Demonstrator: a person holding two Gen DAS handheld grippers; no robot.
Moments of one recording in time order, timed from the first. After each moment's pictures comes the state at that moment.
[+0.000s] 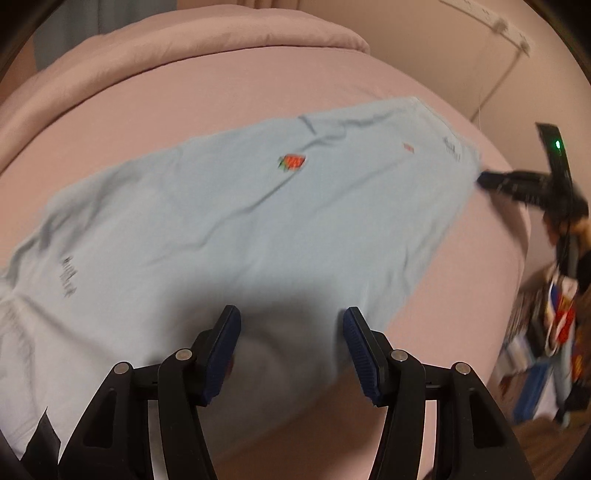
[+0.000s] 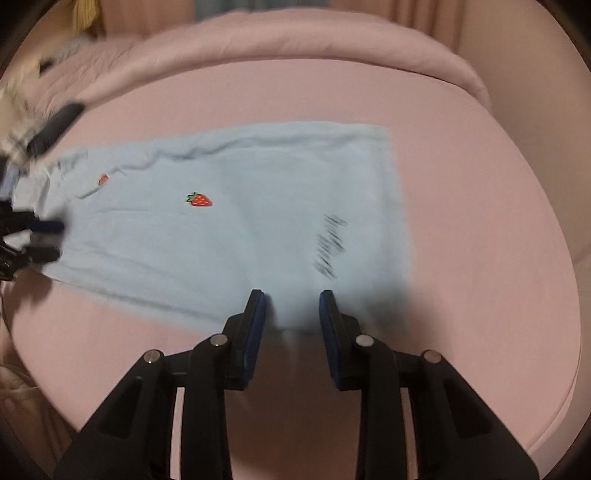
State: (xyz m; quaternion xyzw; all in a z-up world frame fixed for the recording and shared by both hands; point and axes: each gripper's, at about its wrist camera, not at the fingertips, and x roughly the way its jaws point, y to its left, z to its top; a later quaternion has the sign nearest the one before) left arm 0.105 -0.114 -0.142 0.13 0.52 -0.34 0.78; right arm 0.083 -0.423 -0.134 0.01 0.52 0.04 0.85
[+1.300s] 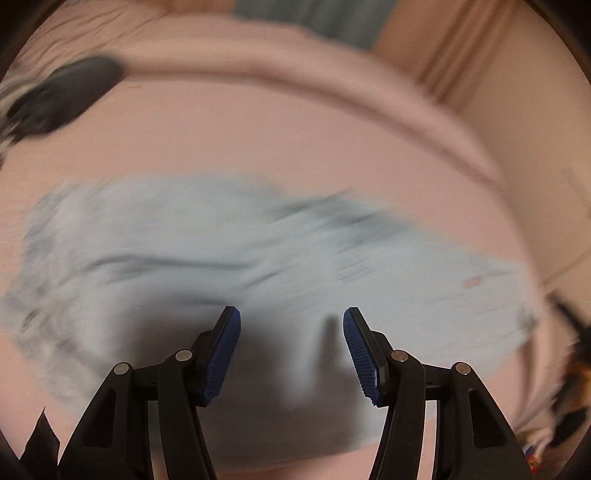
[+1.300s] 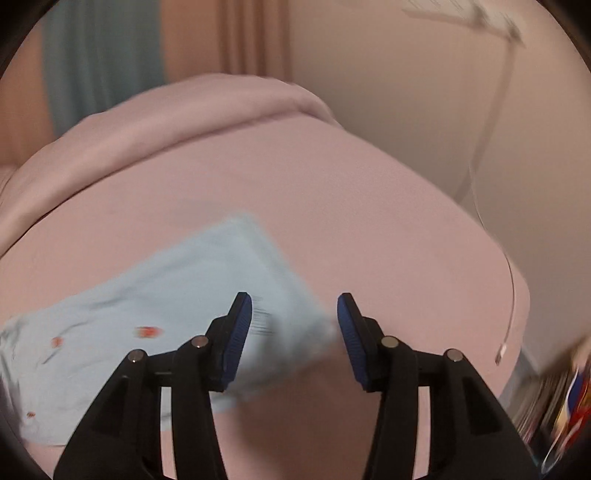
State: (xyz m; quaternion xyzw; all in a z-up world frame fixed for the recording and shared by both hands) left arm 0.146 0.075 -0.142 -0.10 0.51 -0.11 0.85; right arm 0.074 -0.362 -0.060 0.09 0.40 -0.22 0.88
